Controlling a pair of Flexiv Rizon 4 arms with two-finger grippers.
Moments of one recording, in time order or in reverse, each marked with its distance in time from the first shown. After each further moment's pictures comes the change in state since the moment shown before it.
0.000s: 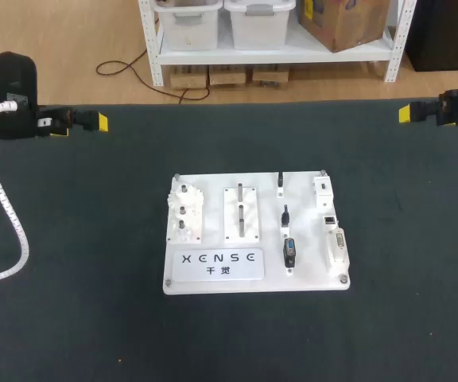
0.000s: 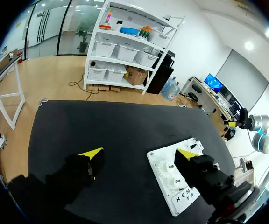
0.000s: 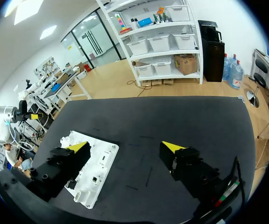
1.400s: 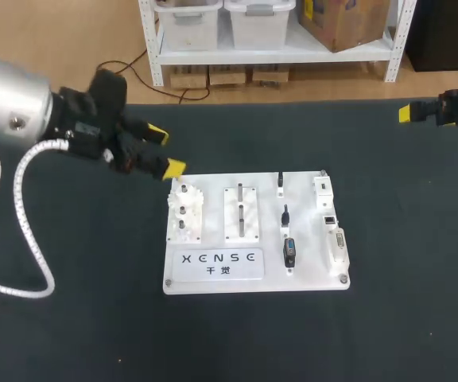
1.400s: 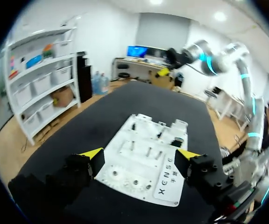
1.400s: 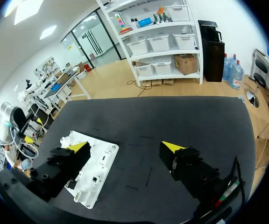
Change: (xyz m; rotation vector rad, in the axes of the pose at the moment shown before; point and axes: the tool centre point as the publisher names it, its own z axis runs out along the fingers) left arm 0.059 -0.144 0.035 0.483 0.078 0.736; right arm 0.000 0.000 0.000 0.000 0.000 0.000
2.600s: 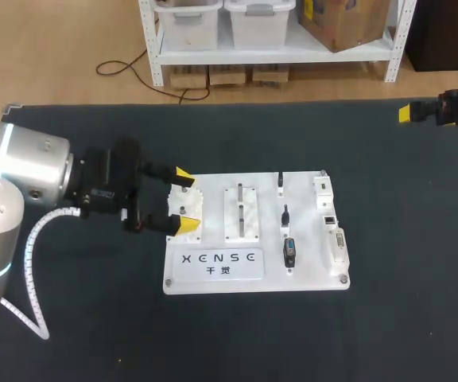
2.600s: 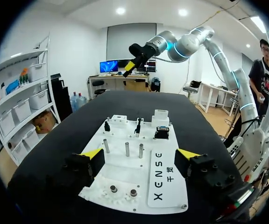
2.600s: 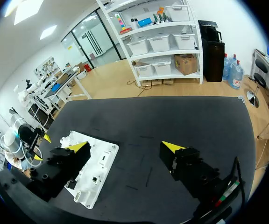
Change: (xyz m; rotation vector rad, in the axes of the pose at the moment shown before) left arm 0.045 -0.034 0.049 0.122 -0.139 0.199; right arm 0.000 0.000 0.000 0.000 0.002 -0.004
